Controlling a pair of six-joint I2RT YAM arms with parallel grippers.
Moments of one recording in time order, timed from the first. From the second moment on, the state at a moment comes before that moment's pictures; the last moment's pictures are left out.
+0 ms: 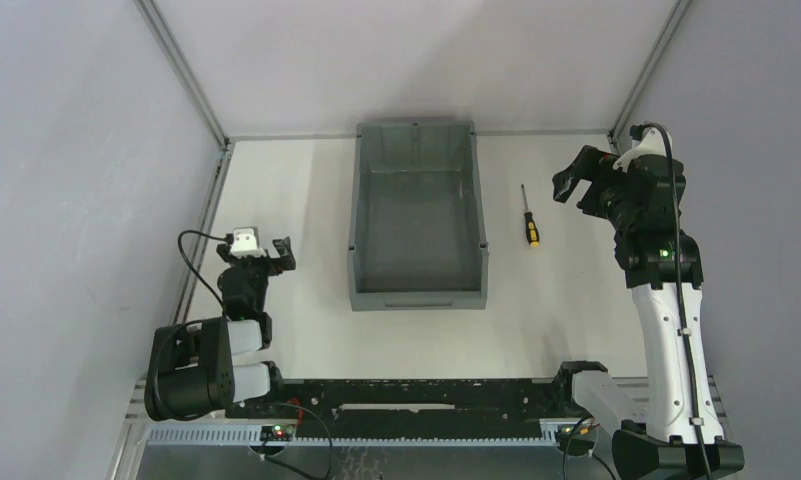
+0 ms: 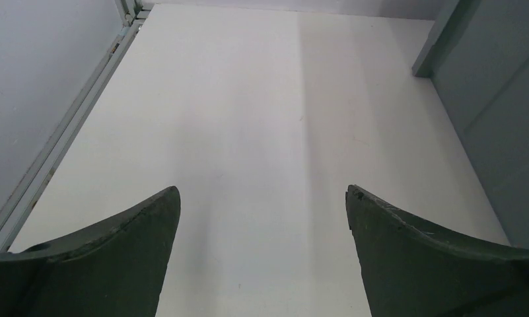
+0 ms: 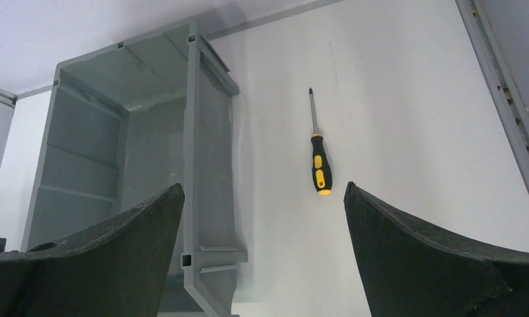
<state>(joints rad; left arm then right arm) 0.17 1.28 0.10 1.14 0.13 -0.03 -0.02 0.97 1.28 -0.65 -0.06 0.31</state>
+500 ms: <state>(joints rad) 0.17 1.28 0.10 1.14 0.13 -0.03 -0.01 0.97 1.28 -0.65 -0.05 0.27</state>
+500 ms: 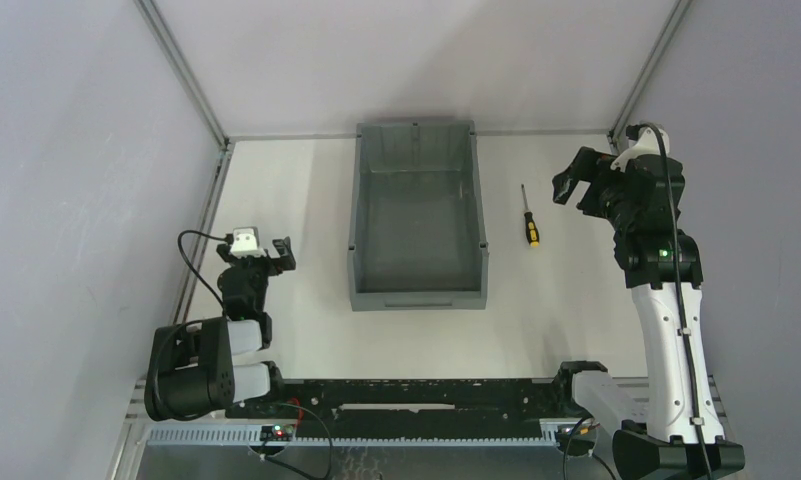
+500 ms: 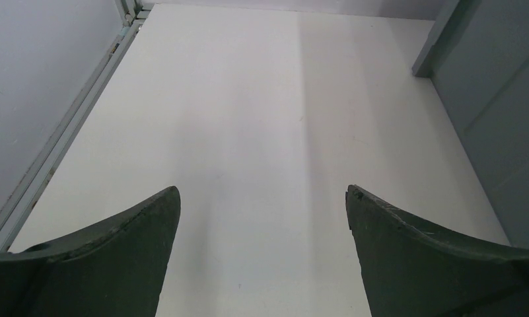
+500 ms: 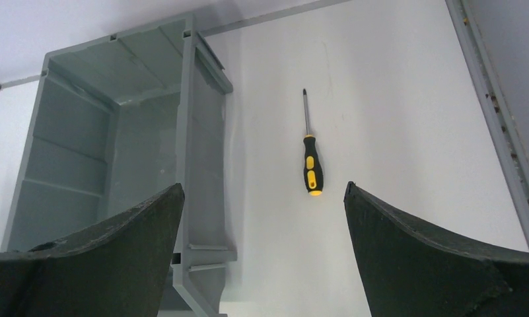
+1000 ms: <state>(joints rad) 0.17 1.28 0.10 1.14 0.13 -0.03 -0.01 1.14 1.37 -0.70 -0.02 0.16</state>
